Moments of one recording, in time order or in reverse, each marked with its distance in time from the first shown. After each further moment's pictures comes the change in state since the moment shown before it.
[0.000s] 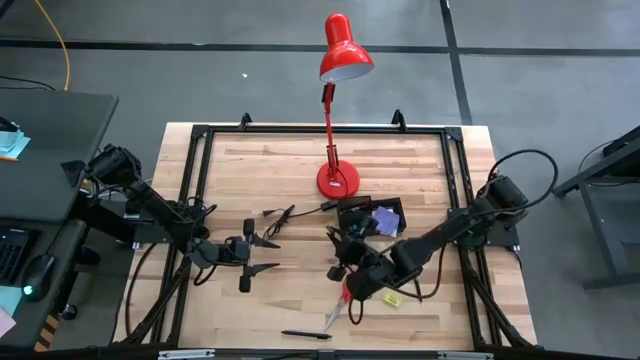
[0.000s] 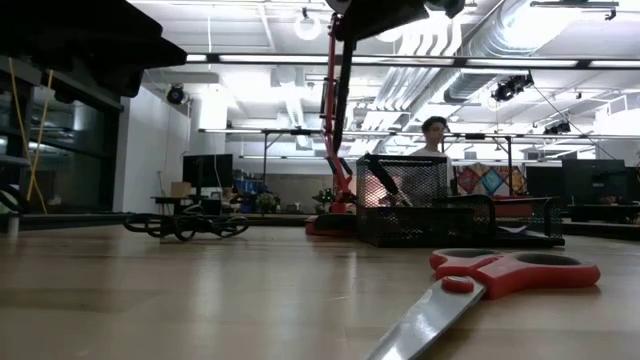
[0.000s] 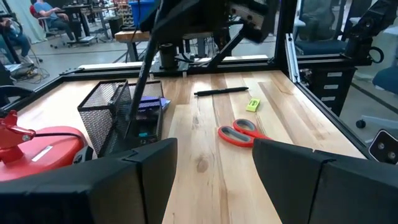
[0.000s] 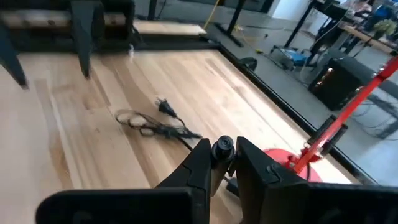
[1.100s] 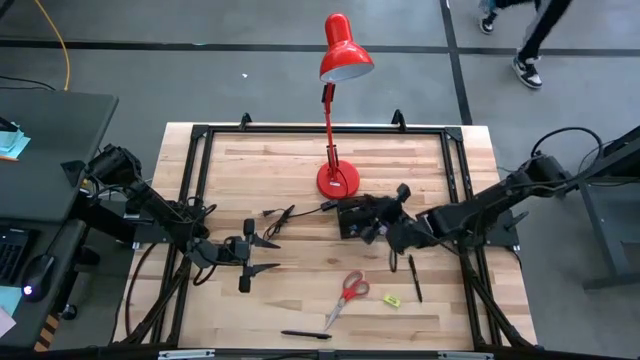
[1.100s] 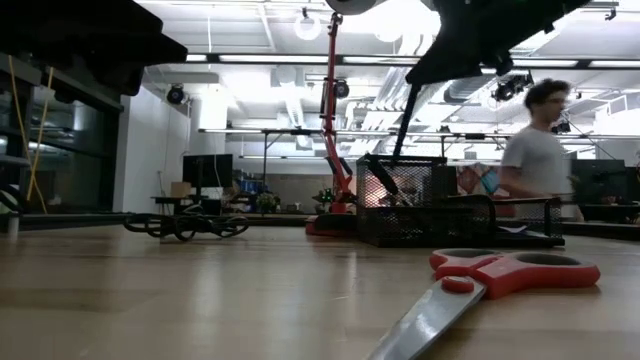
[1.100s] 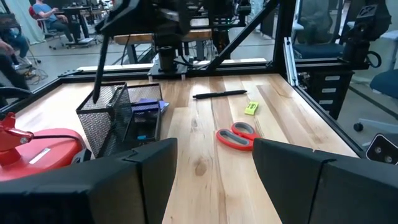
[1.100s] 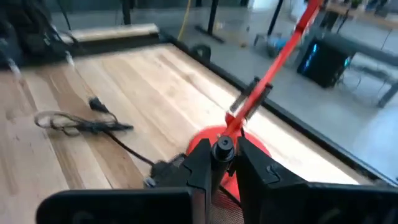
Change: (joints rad) left arm 0.000 0.000 0.000 0.016 0.005 0.003; right arm -0.142 -0.450 -0.558 0.296 -0.044 -0.030
